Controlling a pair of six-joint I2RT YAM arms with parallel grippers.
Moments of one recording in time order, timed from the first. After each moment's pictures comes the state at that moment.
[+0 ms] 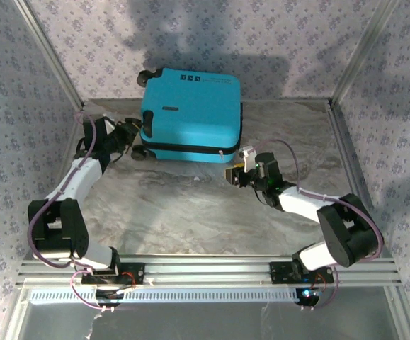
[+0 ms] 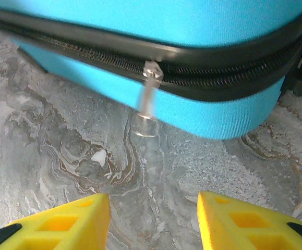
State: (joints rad) left arm -0.01 1.45 1.00 -0.03 0.46 -1.00; right arm 0.46 1.45 0.59 0.36 -0.26 0.23
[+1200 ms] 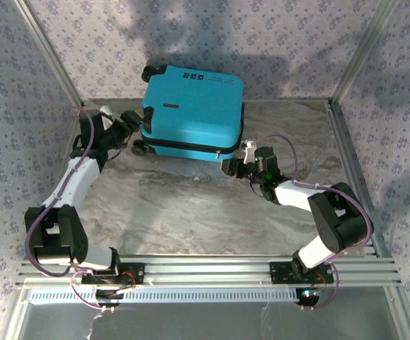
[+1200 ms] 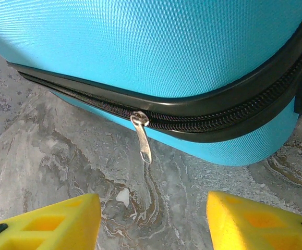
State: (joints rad) left arm 0.00 1.42 1.07 -0.09 0.46 -0.94; right arm 0.43 1.55 0.64 0.49 -0.32 0.46
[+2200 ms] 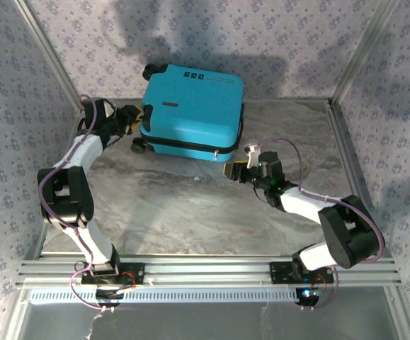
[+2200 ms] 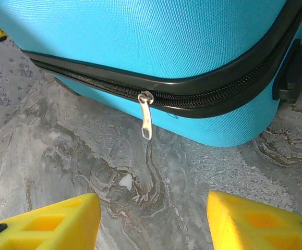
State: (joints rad) left arm 0.04 1.75 1.30 -0.09 0.58 -1.01; right arm 0.45 1.42 0.57 0.44 -0.29 0.43
